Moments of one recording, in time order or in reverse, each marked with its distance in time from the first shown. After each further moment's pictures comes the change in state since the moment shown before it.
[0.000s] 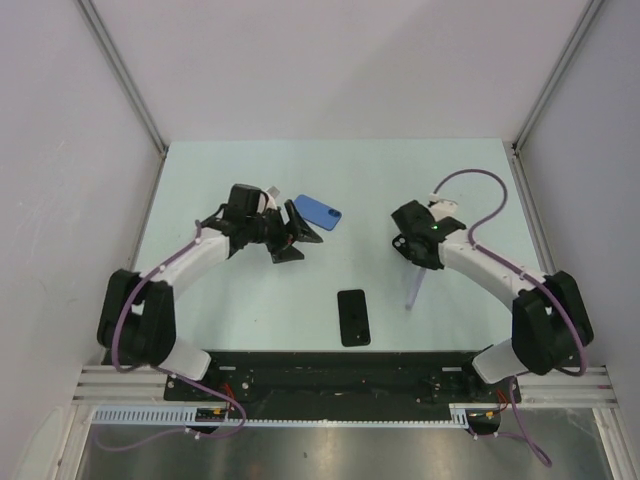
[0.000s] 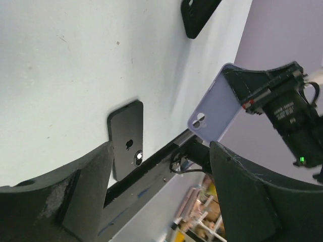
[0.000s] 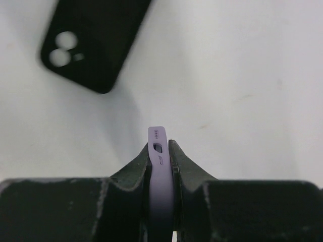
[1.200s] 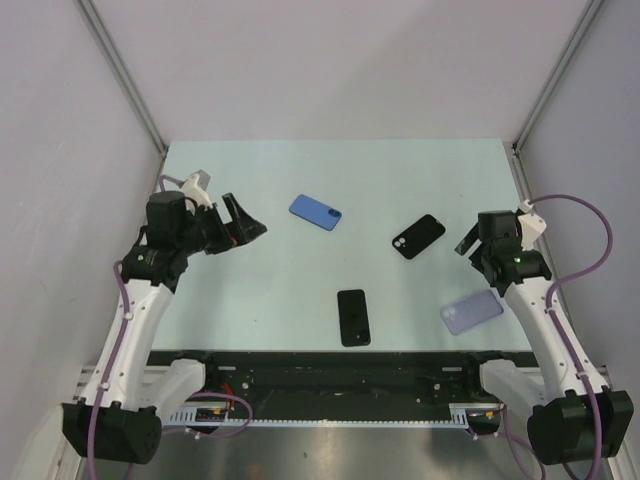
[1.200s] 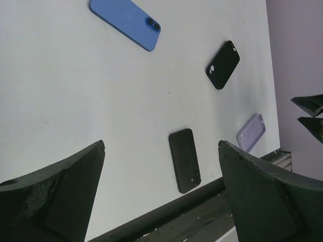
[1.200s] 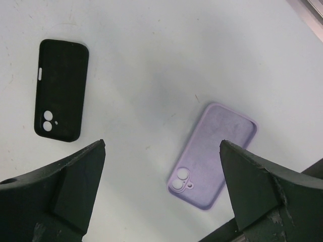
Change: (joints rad) left arm 0.264 -0.583 0.017 -0.338 -0.200 0.420; right arm -0.462 -0.536 -0.191 -0.009 -0.113 -0.063
